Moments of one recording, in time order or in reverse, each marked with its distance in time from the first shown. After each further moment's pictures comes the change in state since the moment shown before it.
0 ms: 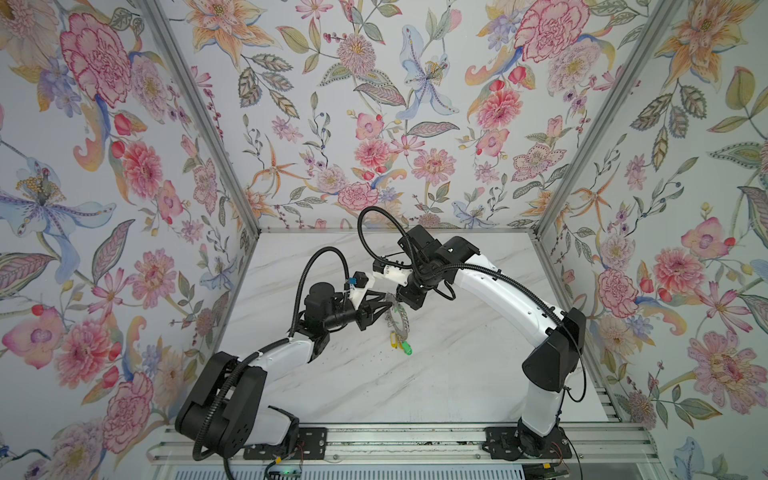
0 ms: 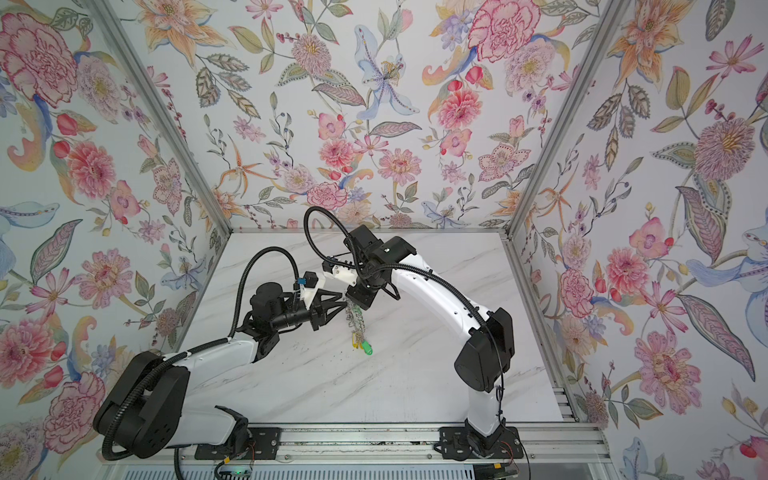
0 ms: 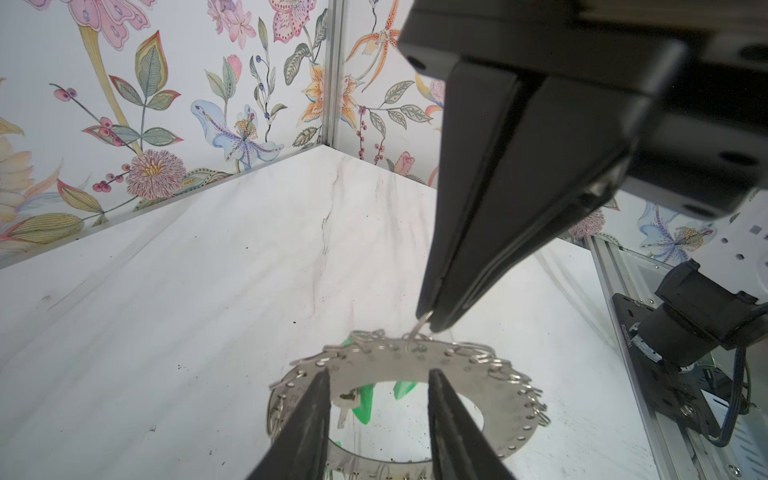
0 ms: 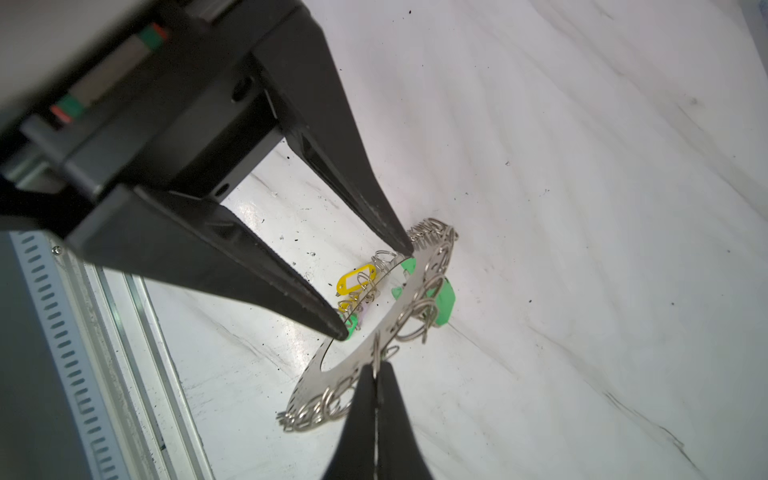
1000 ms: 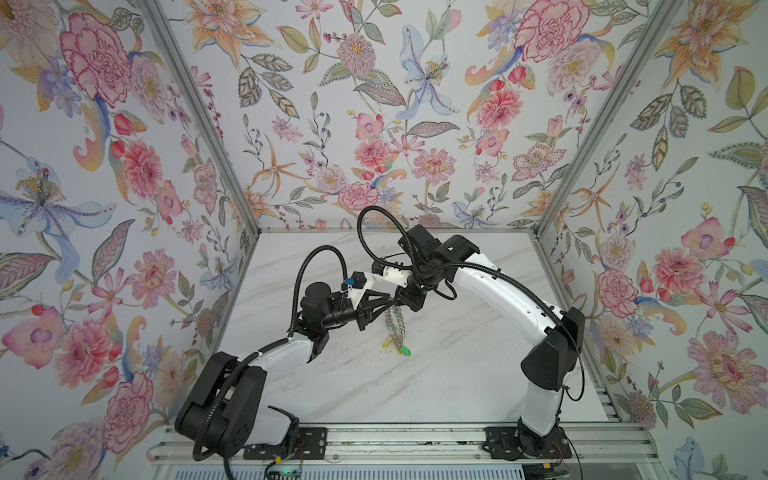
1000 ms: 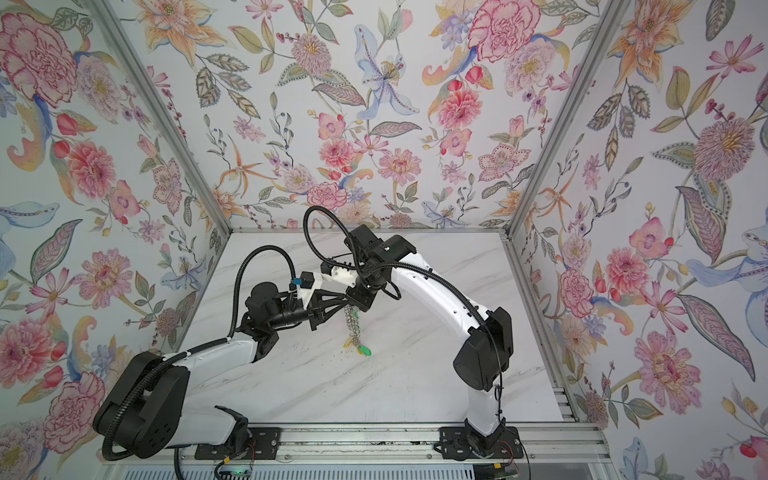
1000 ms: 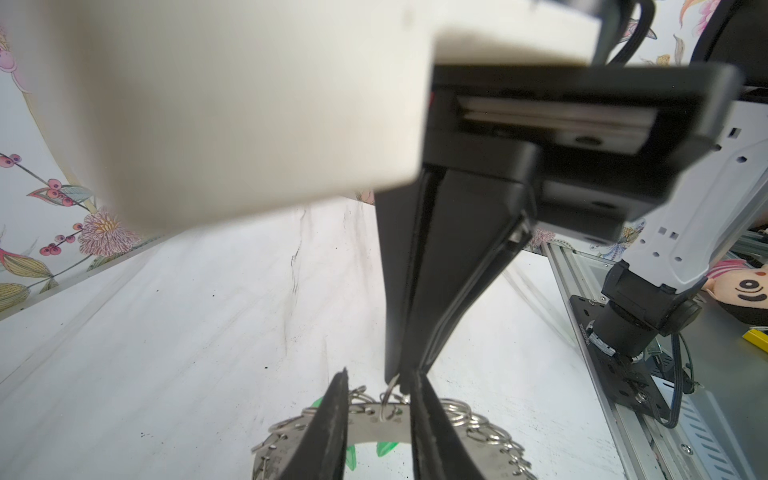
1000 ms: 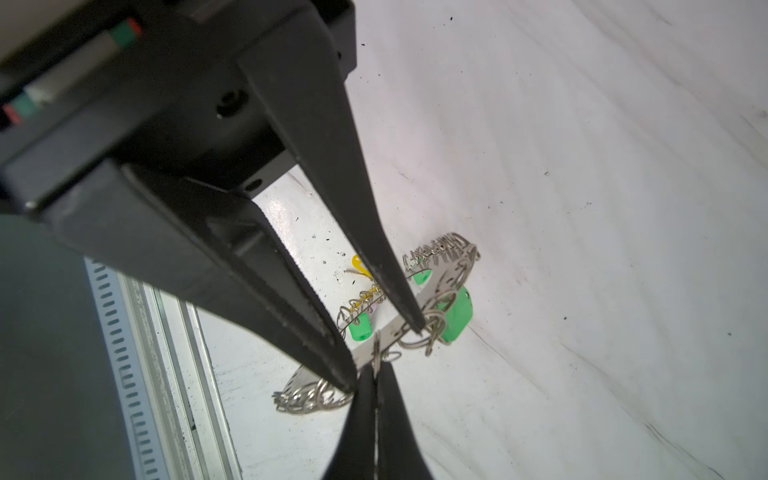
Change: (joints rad) left arm 0.002 0.000 -0.011 0.124 0.113 -0.035; right arm -0.002 0.010 0.016 -0.031 -0.094 -0.023
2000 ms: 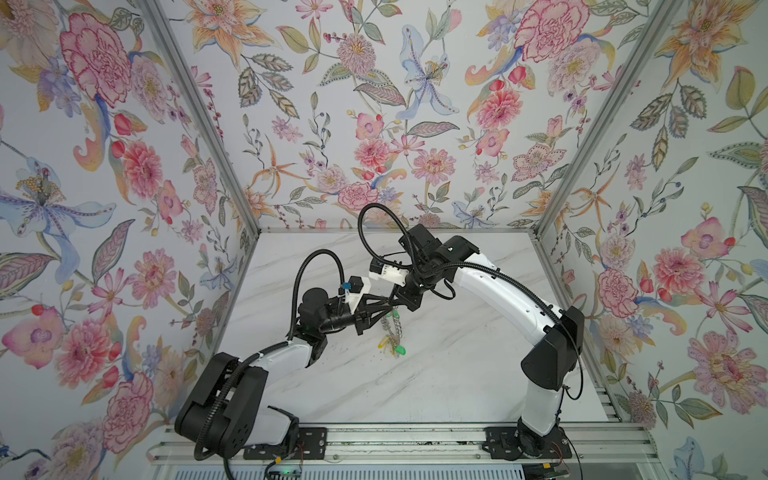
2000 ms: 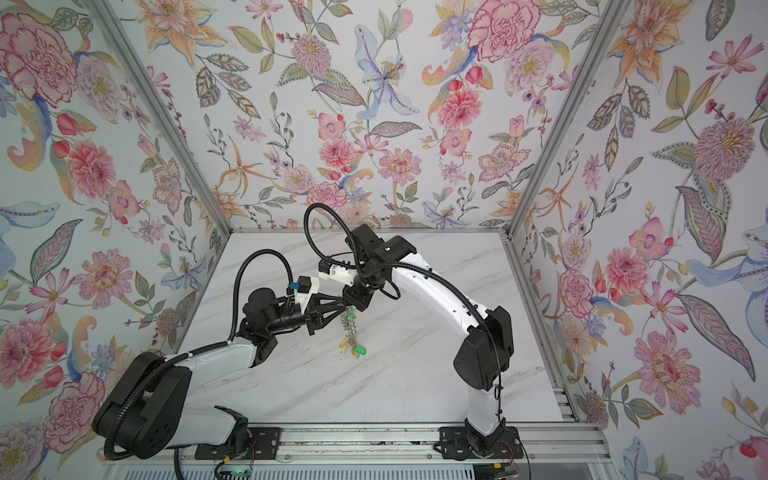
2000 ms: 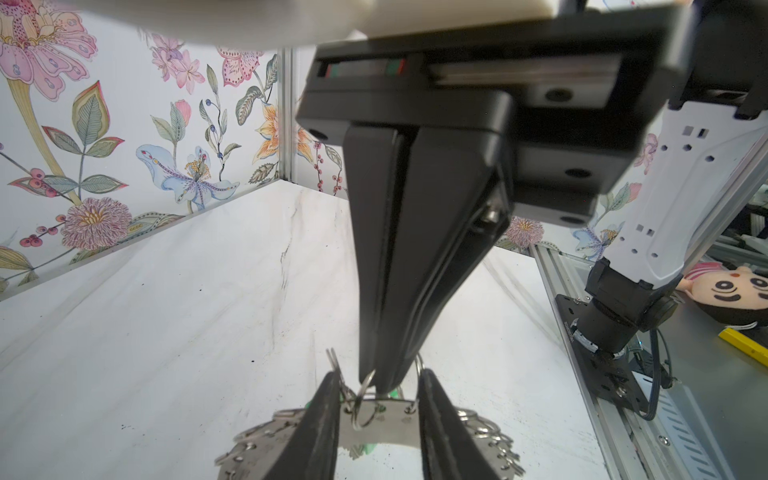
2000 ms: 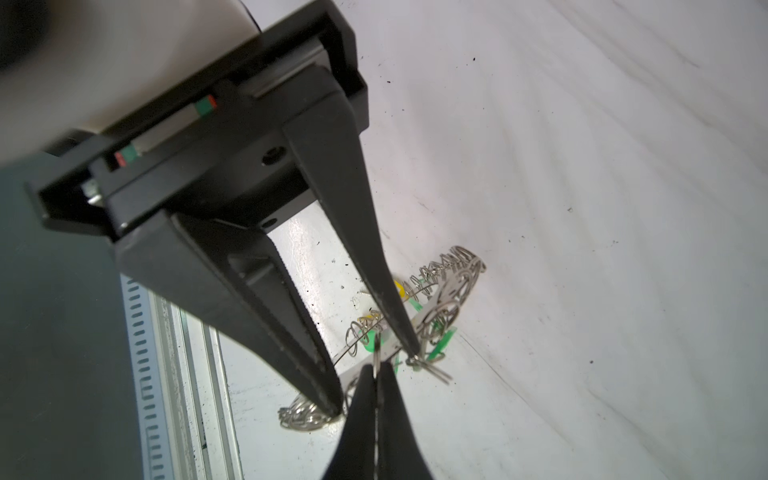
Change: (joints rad) left arm 0.019 -0.010 -0.053 0.060 0.023 -0.038; right arm -0.016 0.000 -0.026 0.061 -0.098 -0.008
